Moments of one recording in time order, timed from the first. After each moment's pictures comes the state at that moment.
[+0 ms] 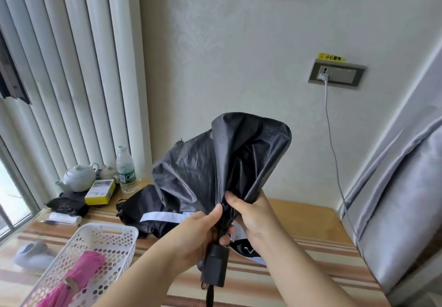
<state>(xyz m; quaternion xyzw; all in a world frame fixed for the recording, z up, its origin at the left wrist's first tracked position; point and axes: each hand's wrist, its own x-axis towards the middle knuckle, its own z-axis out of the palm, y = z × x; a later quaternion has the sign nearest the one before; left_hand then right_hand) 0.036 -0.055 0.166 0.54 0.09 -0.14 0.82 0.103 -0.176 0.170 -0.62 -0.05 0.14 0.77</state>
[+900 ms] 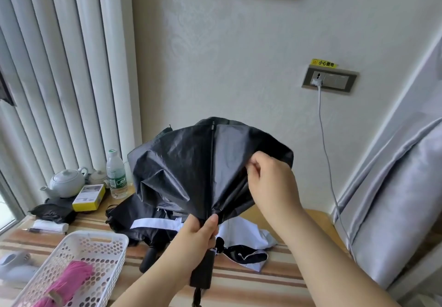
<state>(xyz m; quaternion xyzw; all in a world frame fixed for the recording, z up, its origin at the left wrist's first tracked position) 0.045 -0.067 0.151 0.66 0.15 0.02 0.74 0.130 -0.196 0.238 -0.89 -0.23 -0.29 0.25</state>
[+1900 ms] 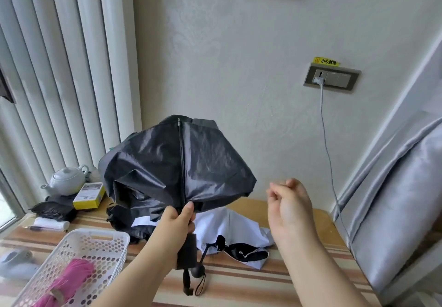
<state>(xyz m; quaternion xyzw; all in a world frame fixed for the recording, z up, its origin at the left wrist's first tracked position) 0.056 -0.036 0.145 0.60 0.25 0.10 0.75 0.116 -0.205 0.206 -0.46 0.04 -0.05 0.89</state>
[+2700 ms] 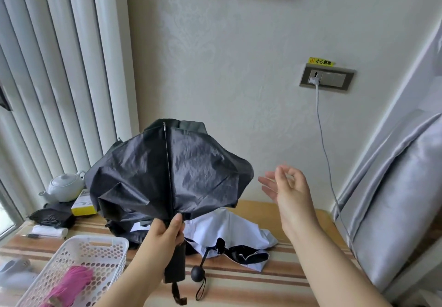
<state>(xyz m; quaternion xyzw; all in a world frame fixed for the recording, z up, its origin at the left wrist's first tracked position) 0.045 -0.019 0.125 0.65 0.22 0.11 0.72 0.135 -0.220 0.212 -0.64 -0.03 -0.06 0.77</state>
